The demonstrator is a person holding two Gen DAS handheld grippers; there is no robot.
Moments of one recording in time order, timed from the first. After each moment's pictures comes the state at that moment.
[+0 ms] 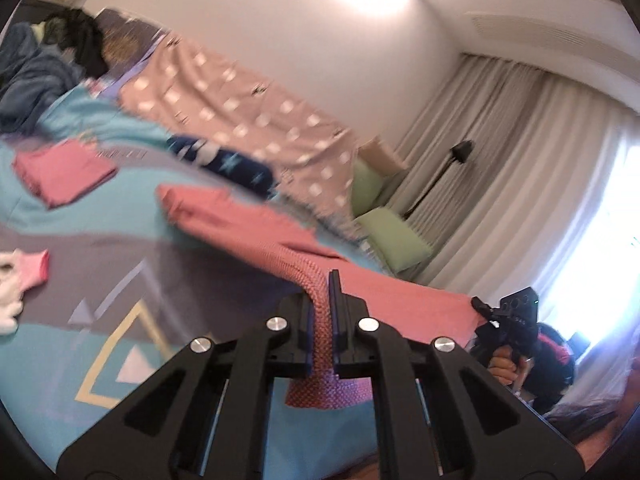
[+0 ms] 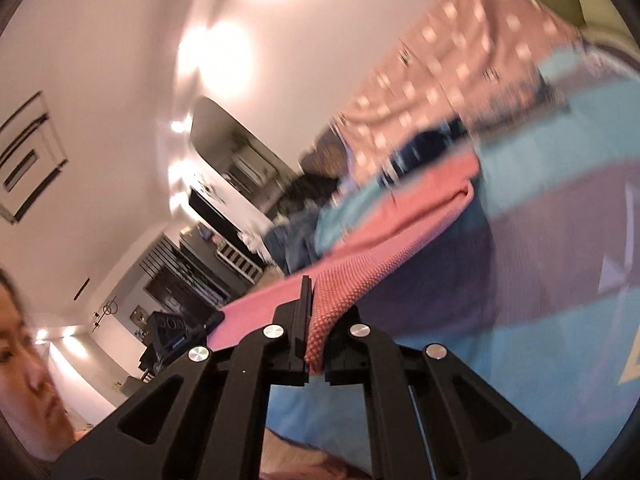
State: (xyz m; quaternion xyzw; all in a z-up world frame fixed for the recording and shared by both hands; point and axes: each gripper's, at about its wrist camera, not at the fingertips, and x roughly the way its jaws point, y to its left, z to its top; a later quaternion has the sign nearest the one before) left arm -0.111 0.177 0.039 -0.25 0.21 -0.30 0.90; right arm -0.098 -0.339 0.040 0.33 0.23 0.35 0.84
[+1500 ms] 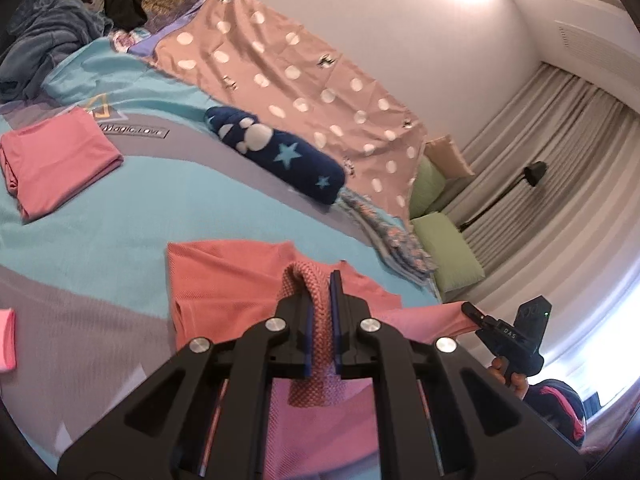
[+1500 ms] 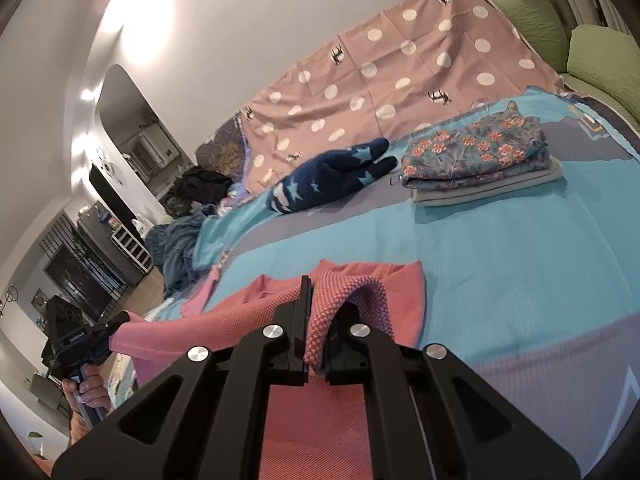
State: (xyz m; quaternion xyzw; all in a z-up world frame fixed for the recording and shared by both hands) left arm 0.126 0.167 -0.001 -0.28 0.32 -0.21 0.88; right arm 0.154 -0.309 -0.002 0.22 0.32 0.19 0.90
